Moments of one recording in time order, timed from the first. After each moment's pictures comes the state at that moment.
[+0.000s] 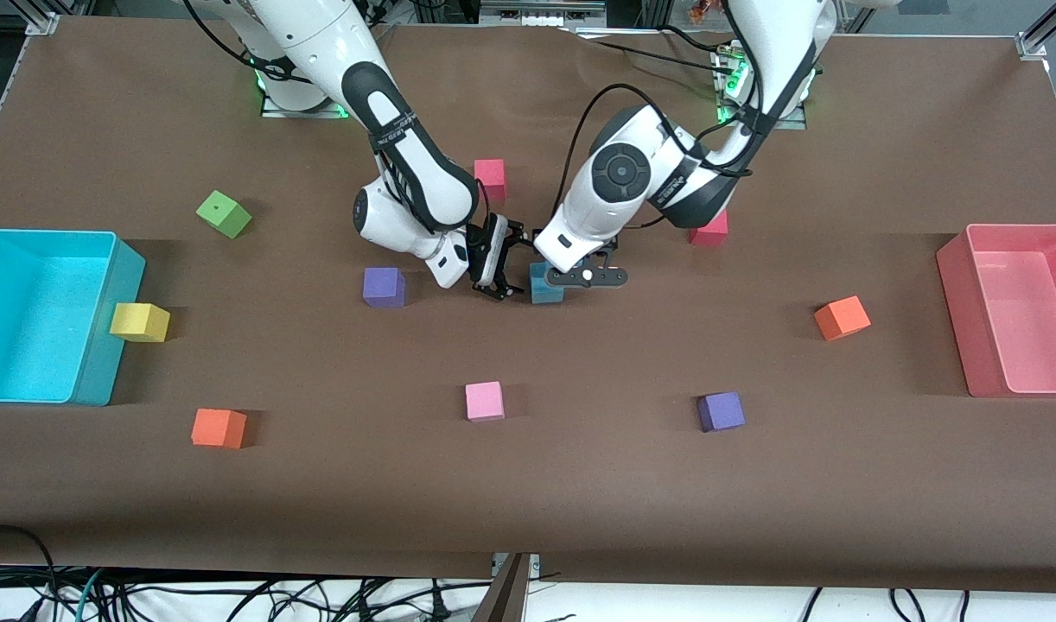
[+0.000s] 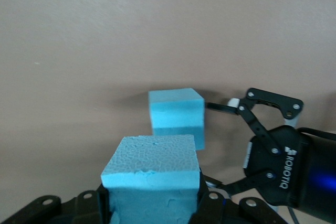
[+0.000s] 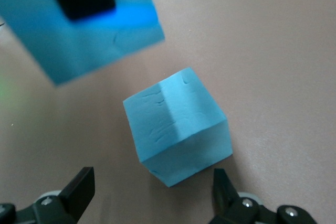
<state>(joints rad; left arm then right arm) -0.45 0.50 -0.30 -1.75 -0.10 2.22 -0.72 0.64 0.65 0.12 -1.93 1.63 2.62 -1.95</state>
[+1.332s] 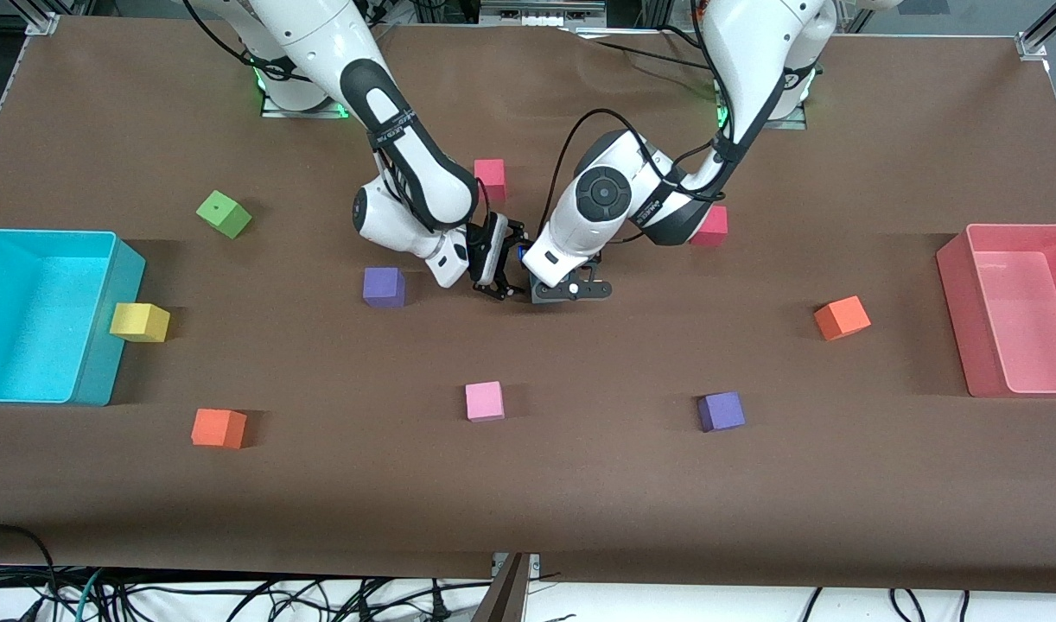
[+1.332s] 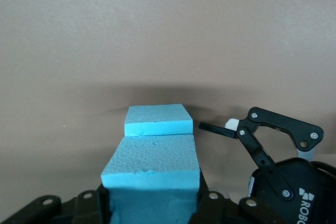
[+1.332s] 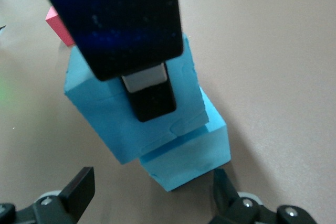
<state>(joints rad) -0.48 0.59 -0.28 -1.72 -0.10 2.31 -0.74 0.64 0.64 0.12 -1.93 1.63 2.62 -1.95</state>
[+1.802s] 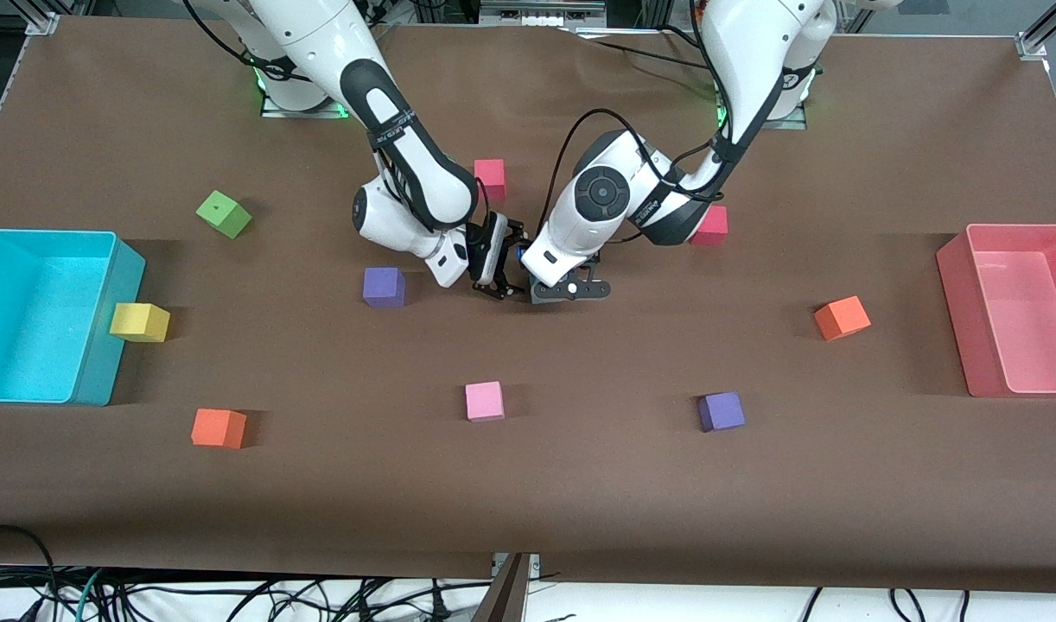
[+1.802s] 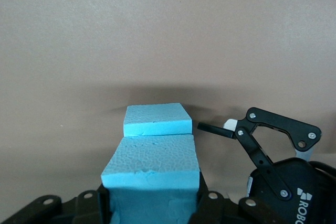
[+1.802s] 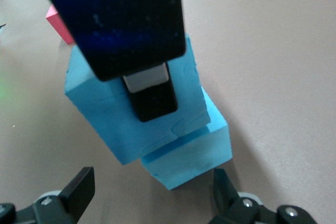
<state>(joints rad) -0.49 0.59 -0.28 -1.72 -0.10 2.32 -0.74 0.64 0.64 0.12 -1.93 1.63 2.62 -1.96</state>
